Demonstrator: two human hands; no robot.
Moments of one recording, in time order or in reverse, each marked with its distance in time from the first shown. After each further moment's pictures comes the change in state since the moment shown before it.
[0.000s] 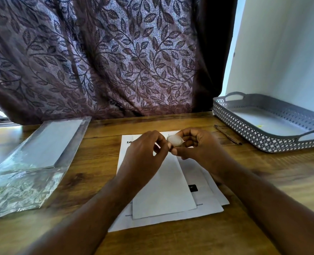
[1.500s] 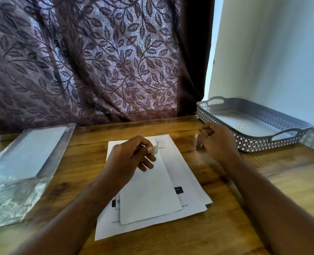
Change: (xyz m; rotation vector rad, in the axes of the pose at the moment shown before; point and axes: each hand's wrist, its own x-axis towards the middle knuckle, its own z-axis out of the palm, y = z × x) left_hand 0.007 -0.007 -0.013 -0.417 -0.233 -0.179; right_hand 0.001 0.013 -0.065 -0.594 0.498 0.166
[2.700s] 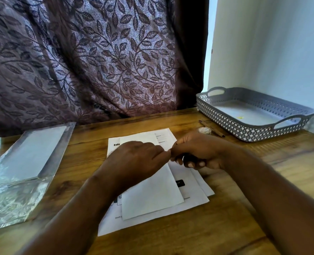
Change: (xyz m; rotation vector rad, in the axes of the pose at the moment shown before) left_hand -0.003 0.025 0.000 0.960 -0.255 0.766; right_hand -0.029 -0.051 -0.006 0.370 -0.931 0.218
